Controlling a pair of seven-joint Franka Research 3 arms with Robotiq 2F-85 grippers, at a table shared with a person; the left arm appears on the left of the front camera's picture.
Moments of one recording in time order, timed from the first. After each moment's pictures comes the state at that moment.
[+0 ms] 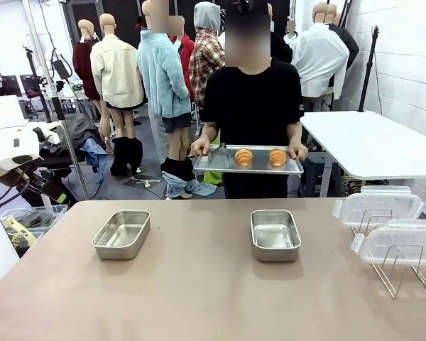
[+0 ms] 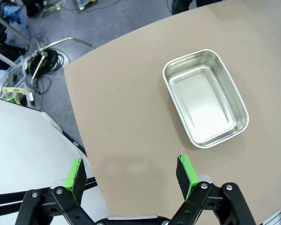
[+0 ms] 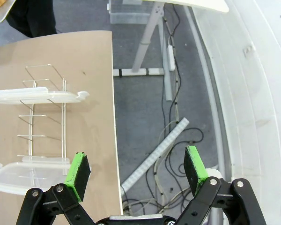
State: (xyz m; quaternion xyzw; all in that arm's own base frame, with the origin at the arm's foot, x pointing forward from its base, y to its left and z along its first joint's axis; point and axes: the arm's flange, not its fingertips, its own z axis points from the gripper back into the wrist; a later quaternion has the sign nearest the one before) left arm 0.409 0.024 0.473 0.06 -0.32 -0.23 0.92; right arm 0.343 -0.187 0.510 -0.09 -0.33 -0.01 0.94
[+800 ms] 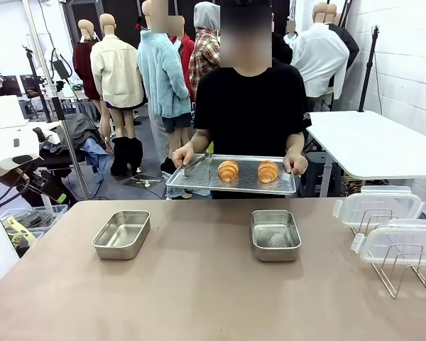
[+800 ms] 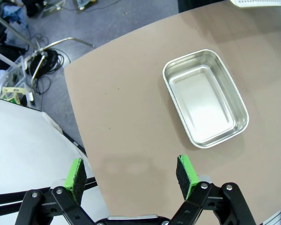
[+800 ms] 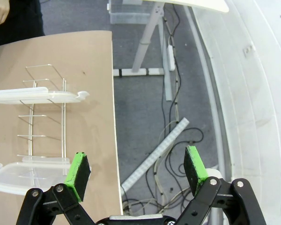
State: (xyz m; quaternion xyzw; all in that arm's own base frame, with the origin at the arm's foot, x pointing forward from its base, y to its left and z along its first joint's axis) left arm 0.409 0.024 0.473 0.06 -0.32 -0.23 0.92; right arm 0.343 -0.187 0.510 -0.09 -0.33 -0.01 0.94
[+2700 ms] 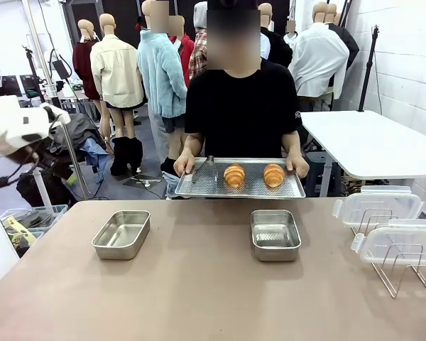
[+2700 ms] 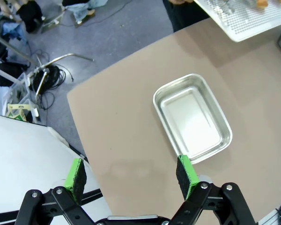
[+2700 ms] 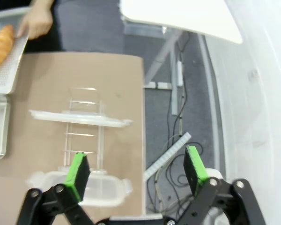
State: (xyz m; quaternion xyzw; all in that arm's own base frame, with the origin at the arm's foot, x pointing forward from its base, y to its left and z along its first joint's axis) left arm 0.425 -0.019 0.535 0.07 -0.33 -0.26 0.90; right arm 0.384 -0.081 0.593 -0.09 -0.34 0.05 0.94
